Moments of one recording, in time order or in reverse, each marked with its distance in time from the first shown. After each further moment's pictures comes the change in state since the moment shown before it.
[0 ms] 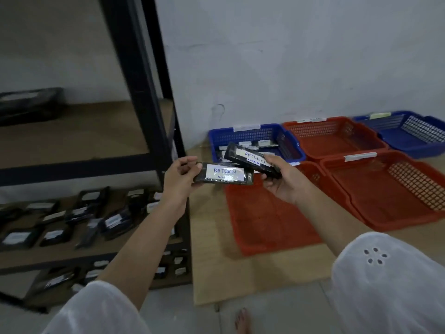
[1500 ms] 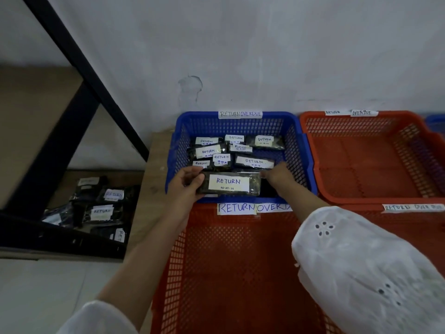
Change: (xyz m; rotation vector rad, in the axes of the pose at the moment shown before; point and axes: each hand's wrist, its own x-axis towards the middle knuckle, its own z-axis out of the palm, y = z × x) left_hand 0.170 -0.115 0.141 -0.009 0.214 -0.316; right_hand 0.301 -0.018 -0.139 -1.110 0.365 0.351
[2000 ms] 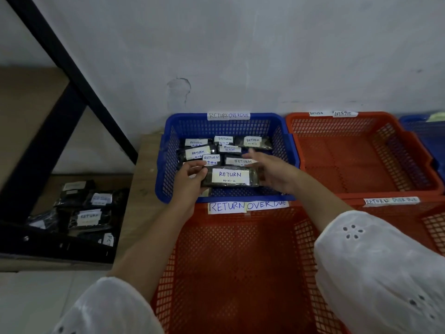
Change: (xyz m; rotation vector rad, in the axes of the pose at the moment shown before) left_hand 0.012 0.000 0.031 0.105 -0.046 -0.003; right_hand -0.042 -0.006 -0.050 0.488 -0.575 -0.187
